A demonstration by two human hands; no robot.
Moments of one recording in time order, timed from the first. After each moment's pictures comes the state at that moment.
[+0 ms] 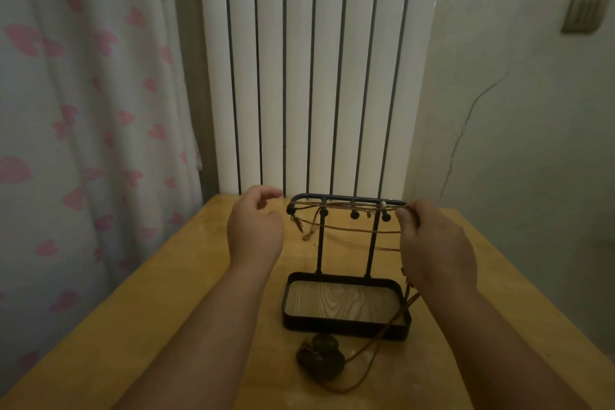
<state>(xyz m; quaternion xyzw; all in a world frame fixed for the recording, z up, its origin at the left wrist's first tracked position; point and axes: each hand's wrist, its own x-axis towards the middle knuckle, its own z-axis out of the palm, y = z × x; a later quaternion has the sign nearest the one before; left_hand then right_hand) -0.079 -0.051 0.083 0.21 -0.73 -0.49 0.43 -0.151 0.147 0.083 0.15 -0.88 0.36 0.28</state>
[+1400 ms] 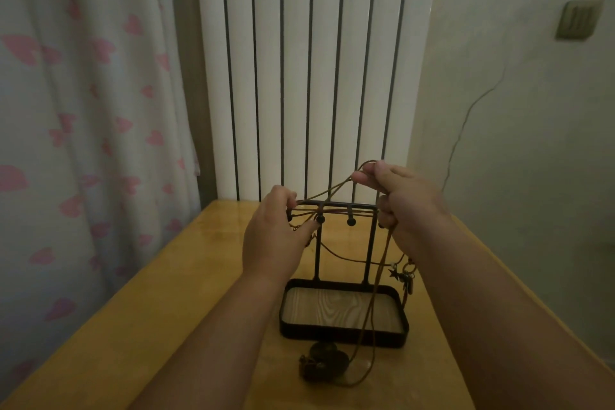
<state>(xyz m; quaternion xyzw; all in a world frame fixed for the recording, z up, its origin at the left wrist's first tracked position) -0.086 -0.035 0.082 0.14 -0.84 -0.32 0.42 -0.160 0.118 0.146 0.16 -0.62 0.76 -0.06</state>
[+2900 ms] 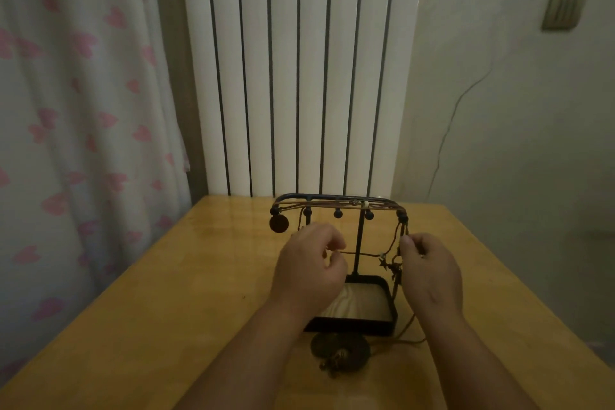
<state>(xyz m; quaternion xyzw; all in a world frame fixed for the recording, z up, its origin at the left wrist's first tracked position) -0.083 0.012 0.046 -0.02 -0.88 -0.31 0.37 -0.161 0.164 0.035 0.07 -0.82 0.53 0.20</state>
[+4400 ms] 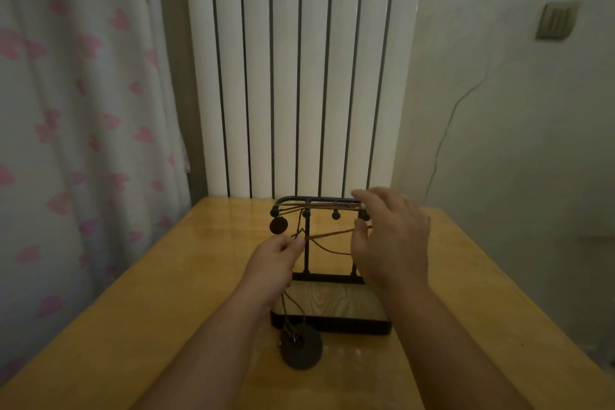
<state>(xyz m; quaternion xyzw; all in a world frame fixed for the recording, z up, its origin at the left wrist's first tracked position) -0.077 -0.029 0.044 0.16 -0.77 -0.58 0.20 -0.132 0.124 0.082 0.24 -0.83 0.30 0.40</state>
